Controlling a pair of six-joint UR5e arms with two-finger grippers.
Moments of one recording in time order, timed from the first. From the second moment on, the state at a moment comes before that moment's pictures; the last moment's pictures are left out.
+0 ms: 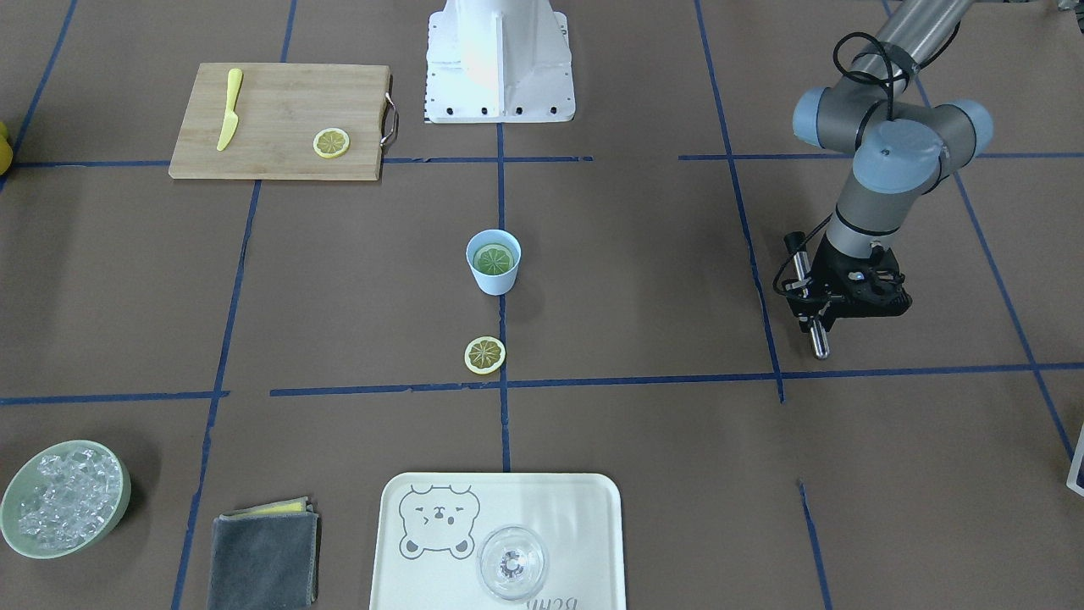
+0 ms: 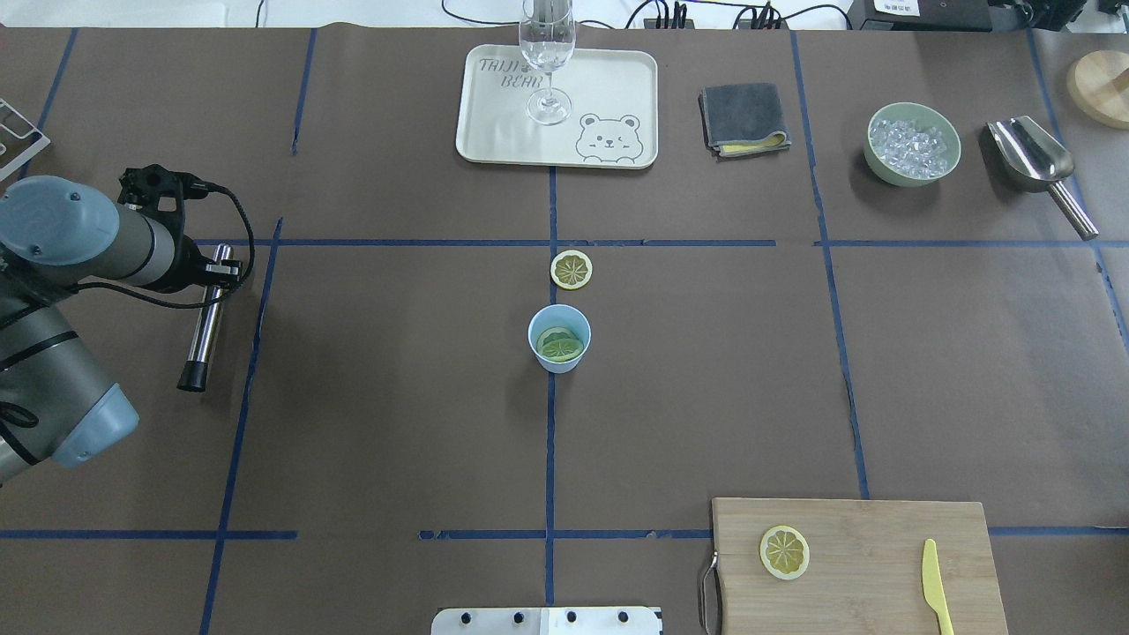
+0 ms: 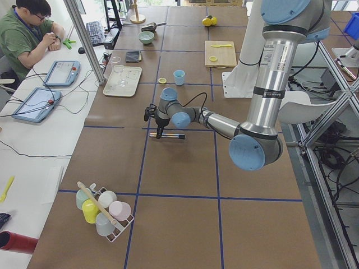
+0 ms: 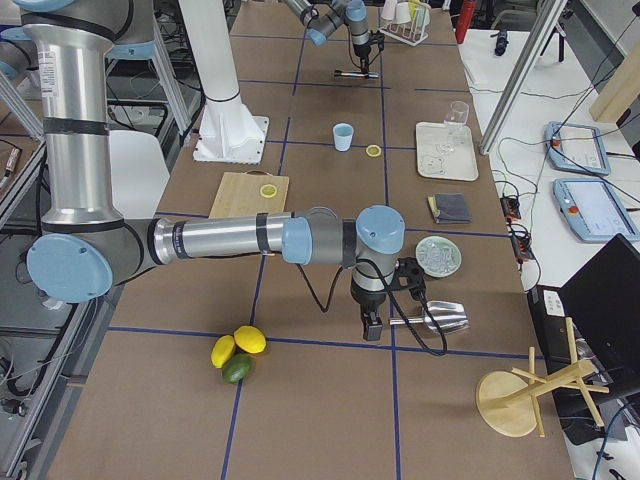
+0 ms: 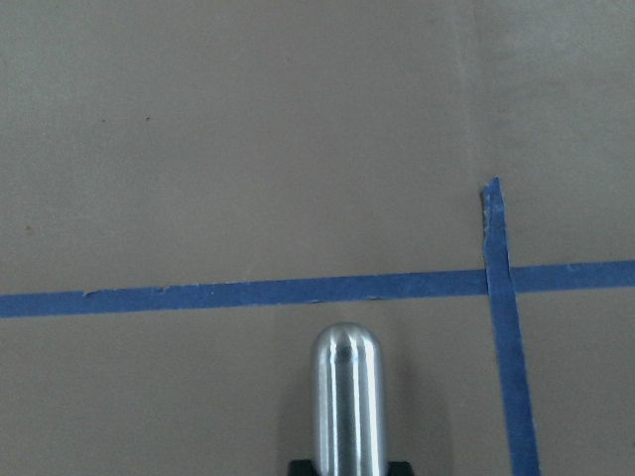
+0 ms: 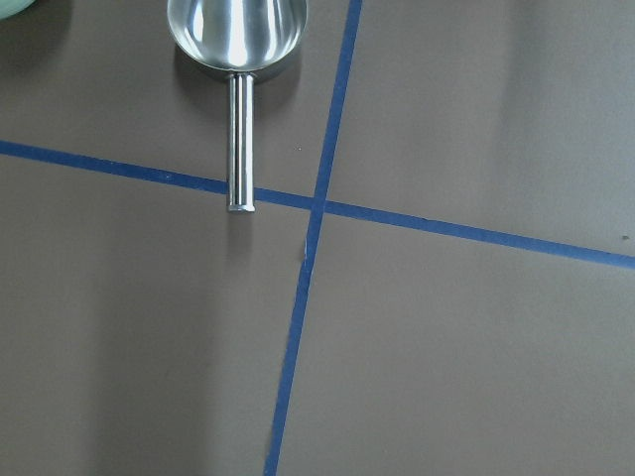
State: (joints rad) left arm -0.78 -1.75 -1.62 -2.04 -1.83 -0.94; right arm 1.57 -1.57 1.71 -1.68 2.25 -0.15
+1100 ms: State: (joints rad) left arm -0.79 -1.73 -1.68 -2.03 -1.82 -0.84; right arm 1.57 -1.57 1.71 -1.68 2.26 -0.15
